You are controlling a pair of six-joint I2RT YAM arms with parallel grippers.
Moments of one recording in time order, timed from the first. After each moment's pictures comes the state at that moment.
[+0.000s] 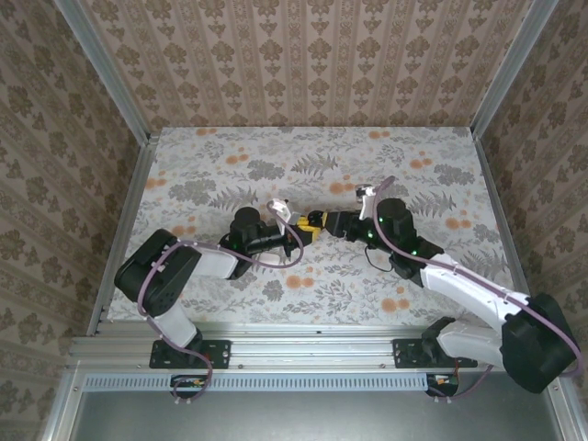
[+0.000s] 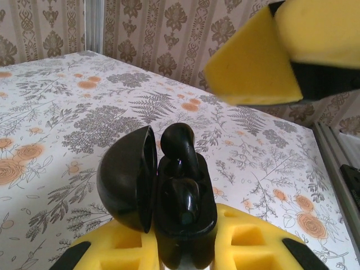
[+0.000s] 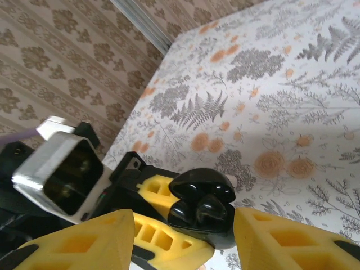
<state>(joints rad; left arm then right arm) -0.67 1.67 0.56 0.99 0.70 -0.14 0.53 1.10 0.62 0.20 -0.26 0.62</state>
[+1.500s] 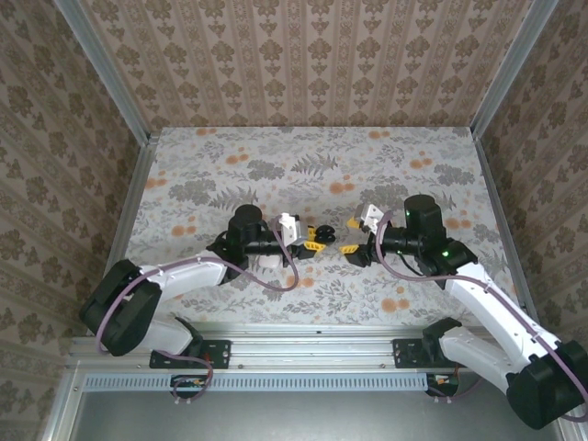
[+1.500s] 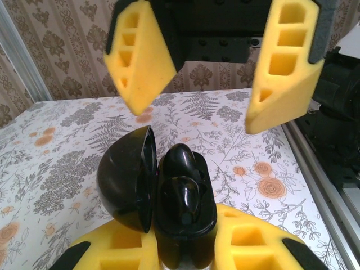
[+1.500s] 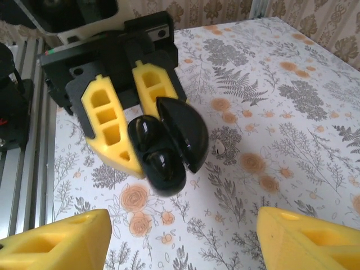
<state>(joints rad) -0.76 1.38 0.60 0.57 0.79 0.28 0.36 0.95 0.70 -0.25 -0.70 -0.40</state>
